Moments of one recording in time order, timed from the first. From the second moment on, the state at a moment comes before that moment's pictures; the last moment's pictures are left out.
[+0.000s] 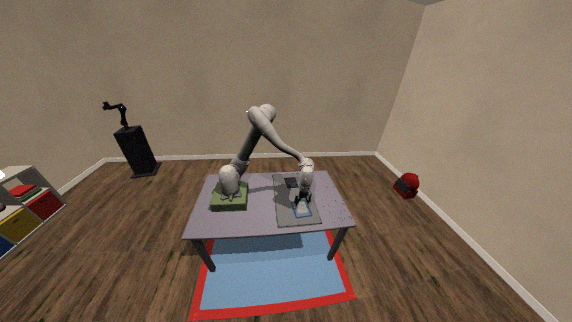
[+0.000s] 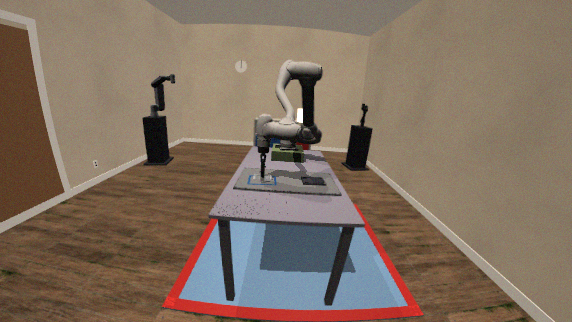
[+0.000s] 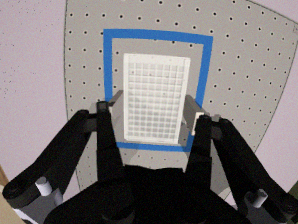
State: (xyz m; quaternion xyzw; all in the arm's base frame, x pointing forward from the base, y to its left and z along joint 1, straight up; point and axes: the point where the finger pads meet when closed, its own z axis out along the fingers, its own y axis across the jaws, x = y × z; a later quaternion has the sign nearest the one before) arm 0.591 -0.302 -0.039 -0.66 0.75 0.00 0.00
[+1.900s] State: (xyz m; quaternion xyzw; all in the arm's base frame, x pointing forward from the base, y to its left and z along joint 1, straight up) arm 0.591 -0.302 -0.047 -0.66 0.75 0.00 0.00
